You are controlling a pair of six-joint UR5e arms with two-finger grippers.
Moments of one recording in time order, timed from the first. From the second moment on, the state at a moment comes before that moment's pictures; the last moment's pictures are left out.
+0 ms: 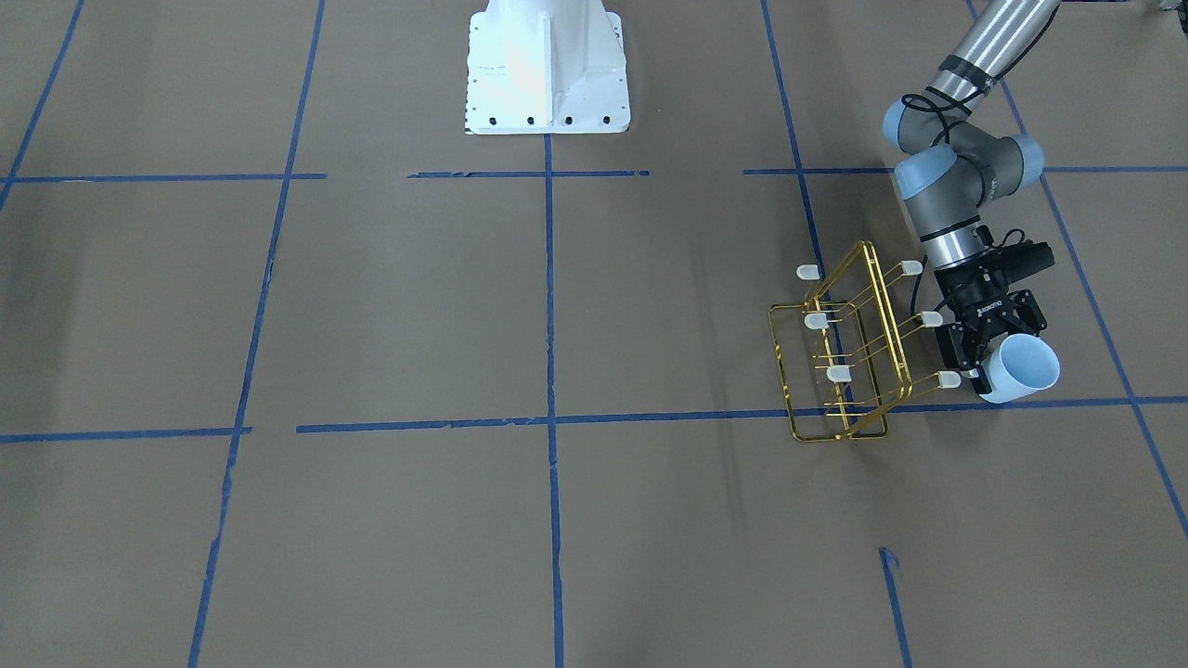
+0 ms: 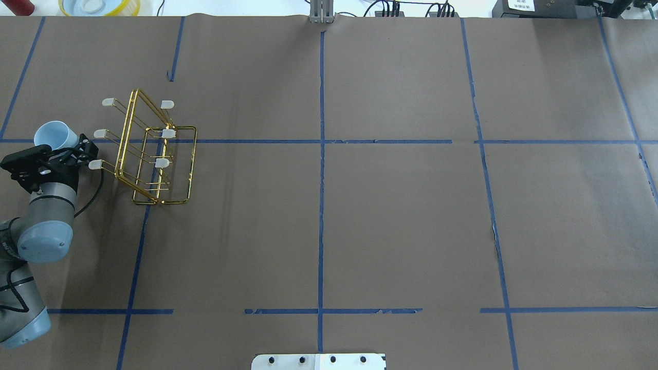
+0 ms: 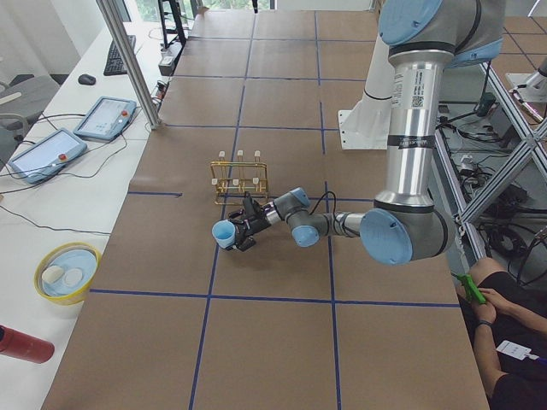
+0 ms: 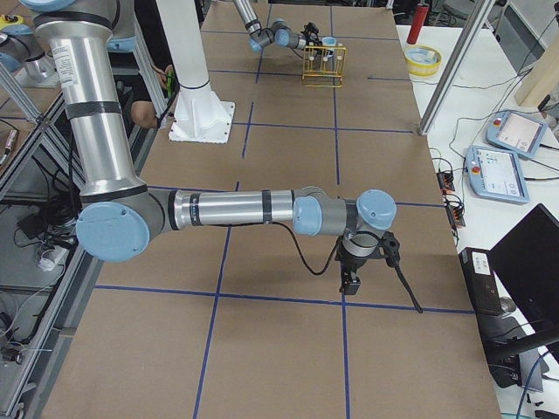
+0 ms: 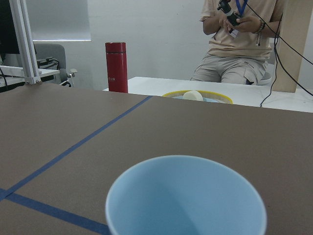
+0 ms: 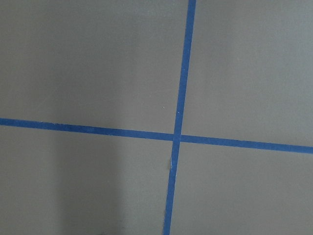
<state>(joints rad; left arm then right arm) -0.54 -1.62 -1.34 -2.49 -0.73 -1.56 1.49 -1.39 1.46 -1.67 2.30 -0.04</state>
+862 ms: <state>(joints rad) -0.58 -1.63 -1.32 -2.49 -0.78 -1.55 1.49 -1.39 1.46 -1.67 2.30 -0.04</state>
